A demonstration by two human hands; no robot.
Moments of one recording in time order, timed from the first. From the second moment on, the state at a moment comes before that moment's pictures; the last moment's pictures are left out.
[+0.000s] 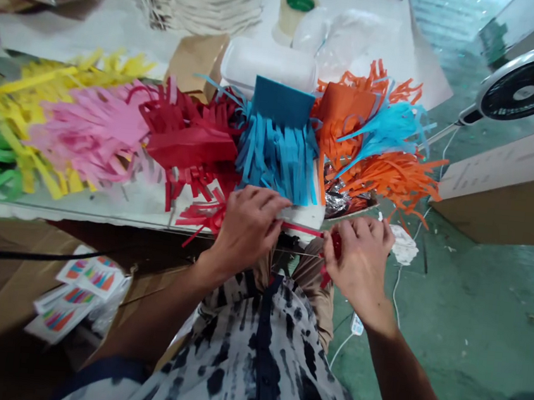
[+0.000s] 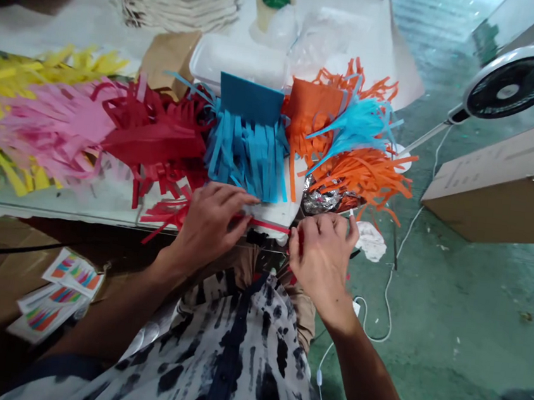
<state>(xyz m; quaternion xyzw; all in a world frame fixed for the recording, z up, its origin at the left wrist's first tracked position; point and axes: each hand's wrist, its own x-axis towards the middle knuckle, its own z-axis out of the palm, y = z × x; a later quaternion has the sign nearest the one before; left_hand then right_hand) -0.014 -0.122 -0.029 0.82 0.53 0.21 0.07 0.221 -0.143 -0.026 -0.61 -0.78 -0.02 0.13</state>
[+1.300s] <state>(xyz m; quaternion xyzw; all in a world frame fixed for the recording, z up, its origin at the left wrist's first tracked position) 0.005 -0.177 0.038 0.39 0.42 0.41 0.71 0.207 -0.153 0.024 -0.44 -0.81 -0.09 0.38</state>
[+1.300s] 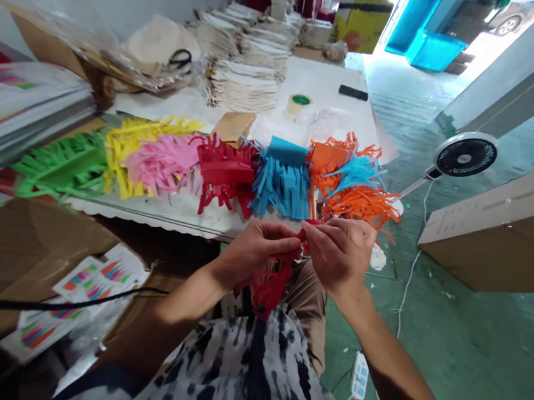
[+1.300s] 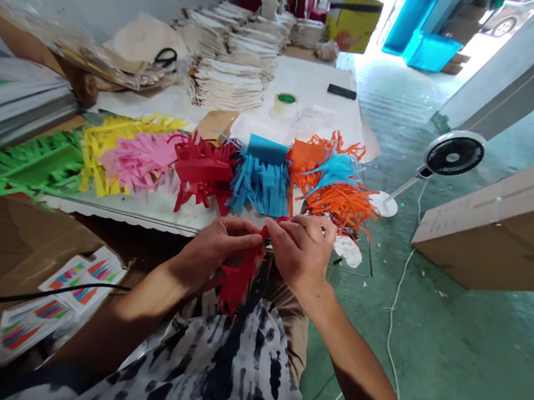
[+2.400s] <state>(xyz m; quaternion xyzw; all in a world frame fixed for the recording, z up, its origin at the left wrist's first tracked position) -0.020 -0.125 0.006 0.50 0.51 0.46 0.52 0.108 0.145 0.066 -0.57 -0.81 0.04 0.13</state>
